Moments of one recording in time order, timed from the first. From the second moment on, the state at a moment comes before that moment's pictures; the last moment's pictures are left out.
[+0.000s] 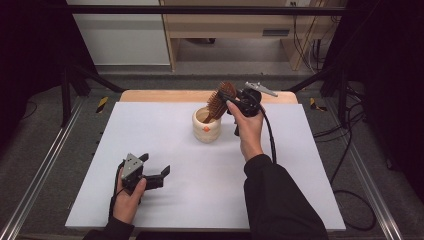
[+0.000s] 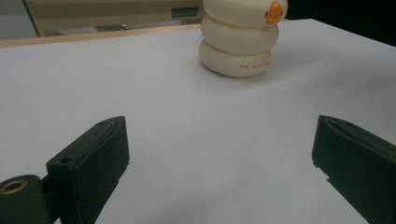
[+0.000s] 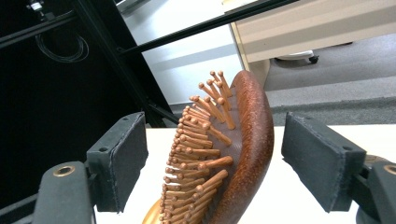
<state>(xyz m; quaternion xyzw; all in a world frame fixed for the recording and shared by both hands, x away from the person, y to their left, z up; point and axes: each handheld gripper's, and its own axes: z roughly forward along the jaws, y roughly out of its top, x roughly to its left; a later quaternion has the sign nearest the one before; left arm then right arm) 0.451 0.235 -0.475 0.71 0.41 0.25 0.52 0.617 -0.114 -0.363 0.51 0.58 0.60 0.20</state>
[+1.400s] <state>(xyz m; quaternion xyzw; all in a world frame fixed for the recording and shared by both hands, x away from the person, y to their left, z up) 0.451 0.235 -0.475 0.71 0.41 0.25 0.52 0.605 -0.130 -0.349 0.50 0.58 0.60 0.23</state>
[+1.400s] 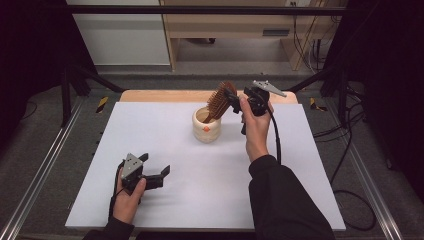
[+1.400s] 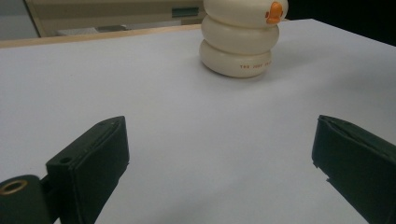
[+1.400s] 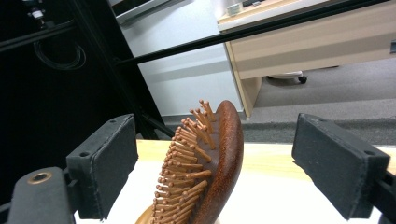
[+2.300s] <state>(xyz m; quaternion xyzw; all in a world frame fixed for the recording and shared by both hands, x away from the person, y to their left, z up) 0.451 0.235 -0.476 0.71 0.42 0.25 0.51 0.591 -0.152 -0.341 0.47 0.60 0.58 0.29</state>
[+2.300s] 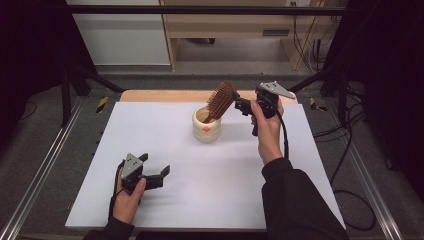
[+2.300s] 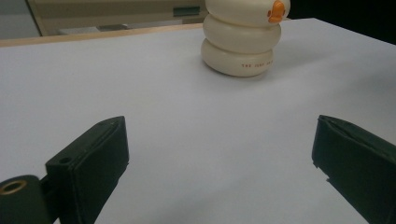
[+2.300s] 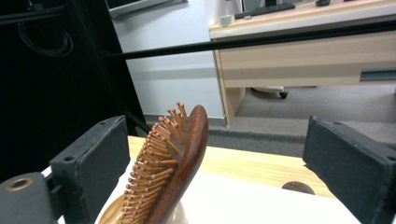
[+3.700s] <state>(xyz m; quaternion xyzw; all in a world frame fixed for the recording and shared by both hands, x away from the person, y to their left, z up) 0.450 0.262 -0.471 0.67 0.44 0.27 0.53 0.546 -0.187 -0.329 0.40 0.60 0.59 0.36</state>
